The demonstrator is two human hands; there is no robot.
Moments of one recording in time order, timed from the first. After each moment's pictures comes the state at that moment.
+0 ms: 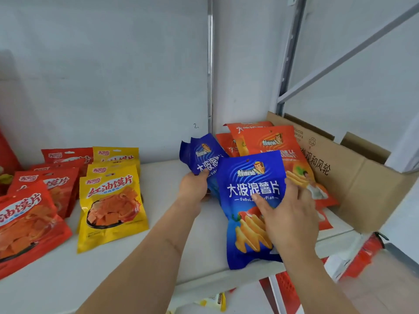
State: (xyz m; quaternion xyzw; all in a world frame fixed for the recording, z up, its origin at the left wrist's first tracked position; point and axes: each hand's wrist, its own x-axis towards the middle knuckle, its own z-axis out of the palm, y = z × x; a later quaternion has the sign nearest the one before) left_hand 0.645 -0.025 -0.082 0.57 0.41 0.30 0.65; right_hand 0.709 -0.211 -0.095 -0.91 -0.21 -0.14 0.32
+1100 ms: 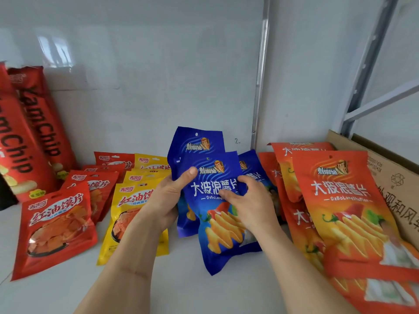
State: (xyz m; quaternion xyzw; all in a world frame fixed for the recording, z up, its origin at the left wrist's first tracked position) left_hand 0.571 0.037 -0.057 0.48 0.32 0.38 0.72; right_hand 0.729 -0.051 -0.080 -0.75 -0.43 0.11 0.49
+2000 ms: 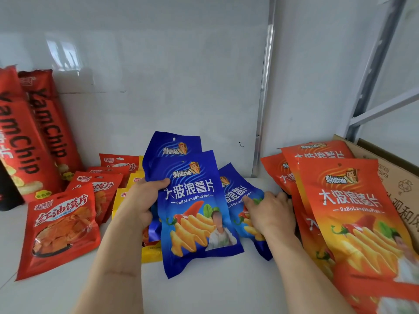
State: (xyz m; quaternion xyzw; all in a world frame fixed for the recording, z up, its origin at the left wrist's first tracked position) left_hand 0.532 0.064 -0.050 0.46 0.46 0.42 0.63; right_hand 0.757 -0.047 -0.097 -0.90 -0.35 0.01 0.26
